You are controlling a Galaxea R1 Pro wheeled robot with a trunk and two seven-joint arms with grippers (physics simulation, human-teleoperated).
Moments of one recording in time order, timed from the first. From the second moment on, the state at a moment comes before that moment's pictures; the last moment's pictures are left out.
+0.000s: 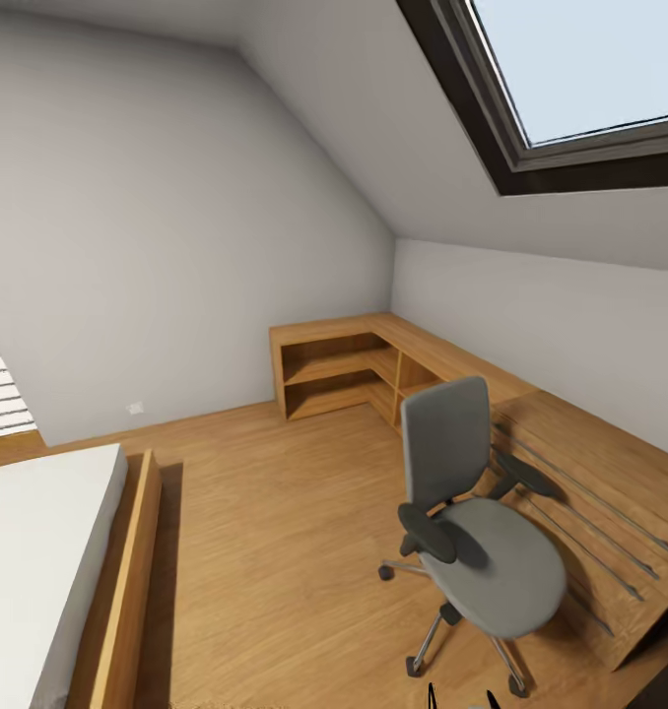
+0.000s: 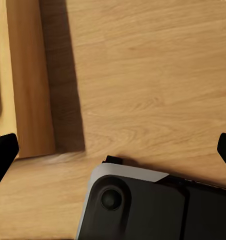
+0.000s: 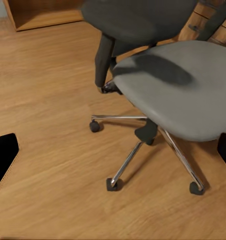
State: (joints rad) left arm 0.13 -0.03 -0.11 -0.55 0.23 -0.26 0.21; right arm -0.32 0.08 0.19 0.02 -0.09 -0.94 -0.25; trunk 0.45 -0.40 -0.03
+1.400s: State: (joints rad) left arm 0.13 -0.03 -0.11 -0.54 0.23 -0.26 0.21; right arm -0.32 0.08 0.19 0.02 -0.08 -0.88 -0.24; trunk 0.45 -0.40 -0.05
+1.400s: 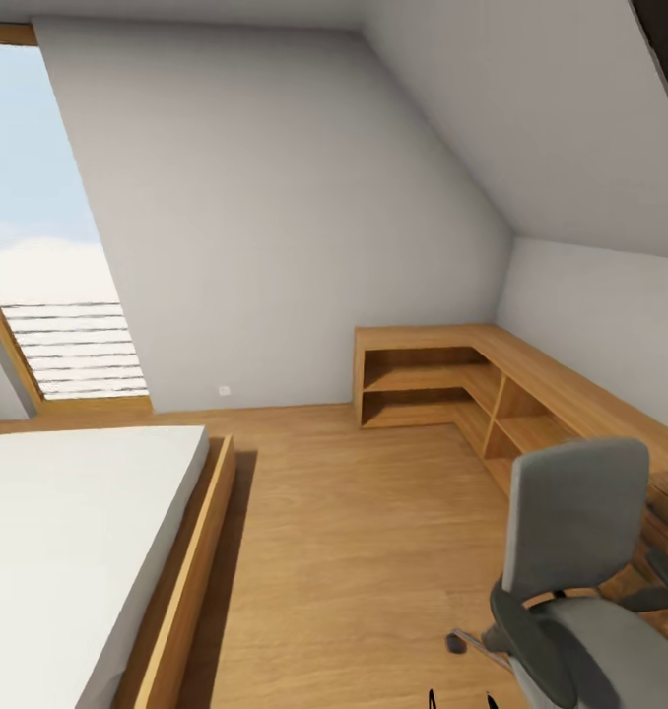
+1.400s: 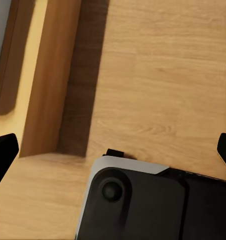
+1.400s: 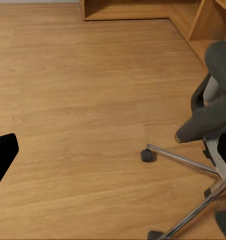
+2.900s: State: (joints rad) left arm 0.13 -0.03 -0.11 -0.54 0.23 -0.26 0.21; right arm -0.32 0.07 0.19 0.02 -0.09 -0.88 -0.24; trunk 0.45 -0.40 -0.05
